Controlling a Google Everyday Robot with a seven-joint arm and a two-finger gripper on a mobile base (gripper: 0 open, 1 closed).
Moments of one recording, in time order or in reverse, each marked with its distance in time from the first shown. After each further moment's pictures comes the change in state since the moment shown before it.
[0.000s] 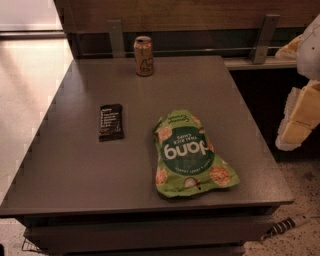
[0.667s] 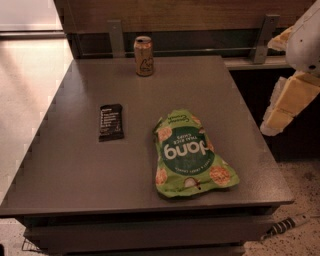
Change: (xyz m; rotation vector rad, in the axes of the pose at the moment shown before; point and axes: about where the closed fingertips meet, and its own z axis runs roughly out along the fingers) arm -0.016 -0.027 0.009 0.064 -0.074 0.009
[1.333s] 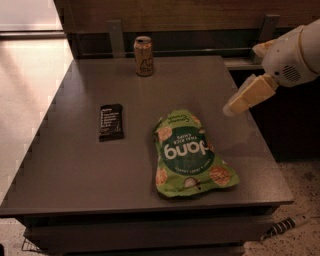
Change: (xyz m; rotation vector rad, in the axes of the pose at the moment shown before) arm -0.022 -0.052 0.068 0.067 -0.346 0.220
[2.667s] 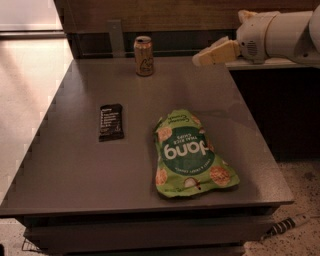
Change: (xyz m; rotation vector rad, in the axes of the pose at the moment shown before) arm -0.083 -0.105 0.050 0.215 -0.450 0.117
